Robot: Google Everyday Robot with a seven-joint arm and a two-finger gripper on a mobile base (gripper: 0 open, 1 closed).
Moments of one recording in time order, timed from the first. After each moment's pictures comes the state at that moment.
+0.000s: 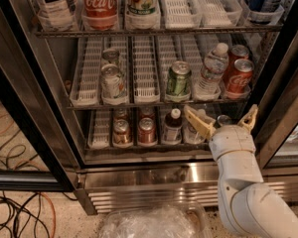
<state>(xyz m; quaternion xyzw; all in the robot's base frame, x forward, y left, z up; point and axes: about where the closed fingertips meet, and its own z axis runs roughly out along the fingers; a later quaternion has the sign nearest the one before) 0.541 -0.207 0.836 0.00 0.65 0.00 0.76</state>
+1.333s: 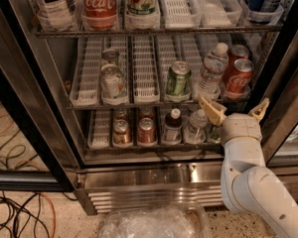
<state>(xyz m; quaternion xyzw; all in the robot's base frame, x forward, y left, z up) 0.579 -0.256 0.834 0.05 0.64 -0.04 0.76</state>
